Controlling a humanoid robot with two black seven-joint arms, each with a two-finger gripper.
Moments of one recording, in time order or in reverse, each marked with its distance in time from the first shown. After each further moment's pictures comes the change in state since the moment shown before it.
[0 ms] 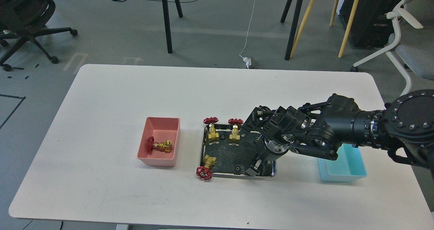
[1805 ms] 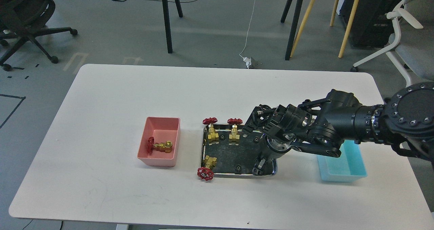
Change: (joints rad) left arm 0.000 0.002 0.005 0.019 0.000 0.000 -0.001; right arm 0.048 -0.001 -0.054 0.032 -0.007 0.000 -0.014
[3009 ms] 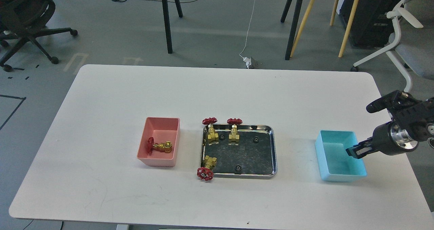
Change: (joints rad) left arm 0.000 -0.014 0.008 0.006 0.000 0.002 0.000; right arm -0.066 -0.852 0.212 0.341 -0.015 0.000 0.005
